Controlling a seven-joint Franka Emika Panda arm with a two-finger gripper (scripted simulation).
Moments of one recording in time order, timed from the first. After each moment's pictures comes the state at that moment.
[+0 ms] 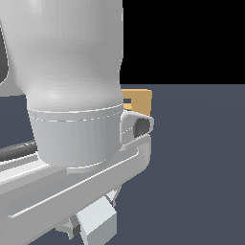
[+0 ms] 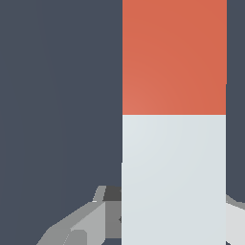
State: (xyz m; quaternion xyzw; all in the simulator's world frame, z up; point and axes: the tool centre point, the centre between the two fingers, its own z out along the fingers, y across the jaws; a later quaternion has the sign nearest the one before) arm -0.043 -0.175 0.022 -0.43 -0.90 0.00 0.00
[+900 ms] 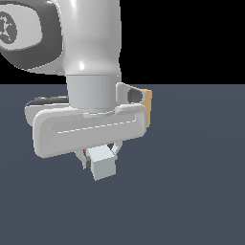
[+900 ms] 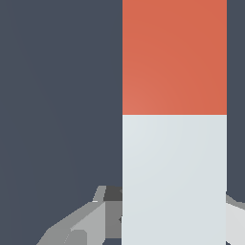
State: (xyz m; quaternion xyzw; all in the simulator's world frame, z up) arm -0.046 -0.085 0.050 -0.53 -0.85 0.00 0.00
